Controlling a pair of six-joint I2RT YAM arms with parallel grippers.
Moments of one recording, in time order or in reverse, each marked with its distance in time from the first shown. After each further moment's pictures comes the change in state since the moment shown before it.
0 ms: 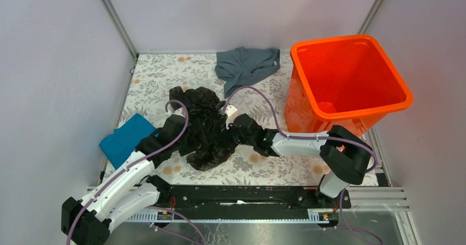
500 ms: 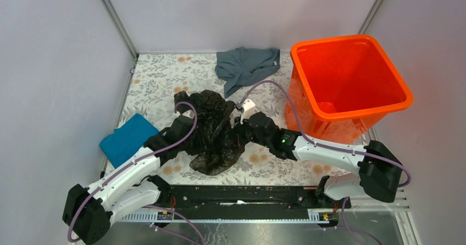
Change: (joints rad) left arm -0.044 0.096 -0.038 0.087 0.048 -0.013; right arm -0.002 -0.277 -0.051 -0.142 0.147 0.069
